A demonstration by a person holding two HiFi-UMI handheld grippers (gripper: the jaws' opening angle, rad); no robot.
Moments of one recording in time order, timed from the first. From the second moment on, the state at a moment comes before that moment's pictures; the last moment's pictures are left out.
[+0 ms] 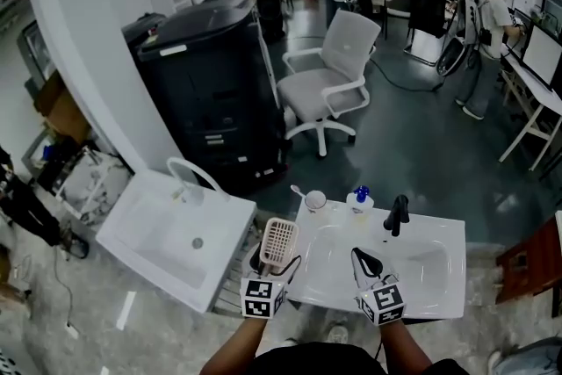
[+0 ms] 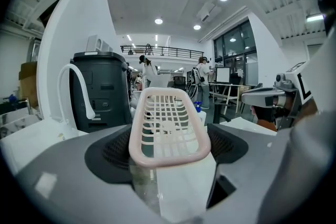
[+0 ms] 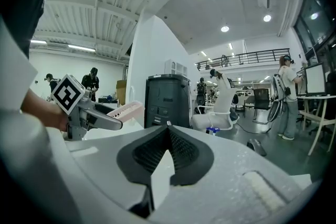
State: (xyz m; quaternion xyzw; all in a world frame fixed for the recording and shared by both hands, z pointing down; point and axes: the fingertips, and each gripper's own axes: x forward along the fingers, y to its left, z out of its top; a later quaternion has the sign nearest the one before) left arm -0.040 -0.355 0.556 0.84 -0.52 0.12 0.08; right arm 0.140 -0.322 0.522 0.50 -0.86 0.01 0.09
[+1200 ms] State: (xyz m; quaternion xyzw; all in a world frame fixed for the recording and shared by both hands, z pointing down) left arm -0.021 -0.347 0.525 0.86 -0.51 0.10 0.05; right arm 0.159 -0.300 0.475 0.53 -0.84 -0.05 0.06
